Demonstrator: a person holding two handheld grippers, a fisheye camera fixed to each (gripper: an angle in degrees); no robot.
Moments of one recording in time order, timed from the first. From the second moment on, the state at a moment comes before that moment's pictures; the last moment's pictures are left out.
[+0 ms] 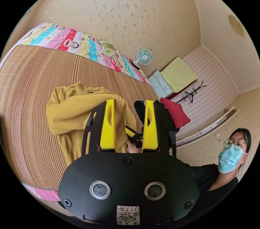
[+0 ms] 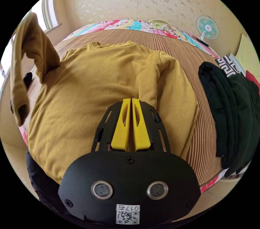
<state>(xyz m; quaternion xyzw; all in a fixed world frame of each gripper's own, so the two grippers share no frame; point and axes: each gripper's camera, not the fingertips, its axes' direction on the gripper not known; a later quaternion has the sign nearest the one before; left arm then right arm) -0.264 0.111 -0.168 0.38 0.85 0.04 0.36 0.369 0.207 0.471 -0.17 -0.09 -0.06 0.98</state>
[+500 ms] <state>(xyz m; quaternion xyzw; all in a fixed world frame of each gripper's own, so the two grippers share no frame) -0.020 0.174 -0.117 0.38 0.62 -0.09 0.68 0.377 0.202 0.487 -0.17 -0.07 -0.07 0.98</state>
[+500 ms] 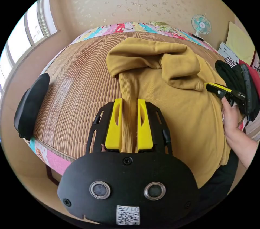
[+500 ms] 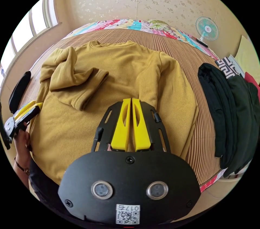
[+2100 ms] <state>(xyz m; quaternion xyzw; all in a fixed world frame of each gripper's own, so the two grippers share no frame) 0.016 0.153 -0.047 0.40 0.62 -0.07 0.67 0.324 -0.001 0.613 -0.22 -0.35 -0.07 0.91</state>
